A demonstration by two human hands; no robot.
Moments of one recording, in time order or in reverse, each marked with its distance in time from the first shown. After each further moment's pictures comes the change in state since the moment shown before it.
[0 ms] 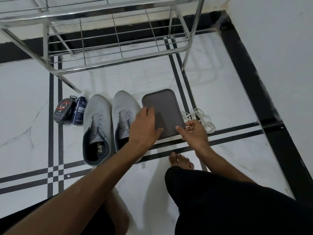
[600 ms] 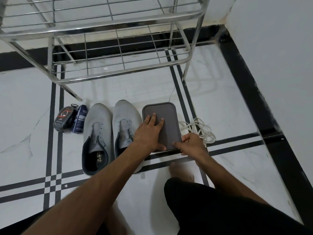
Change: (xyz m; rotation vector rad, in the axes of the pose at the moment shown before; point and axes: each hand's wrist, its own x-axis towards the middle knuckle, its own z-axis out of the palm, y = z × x) left_hand 0.033 -0.003 0.004 0.219 -0.421 0.099; right_hand 0.004 -0.012 0.002 -0.188 -0.150 0.062
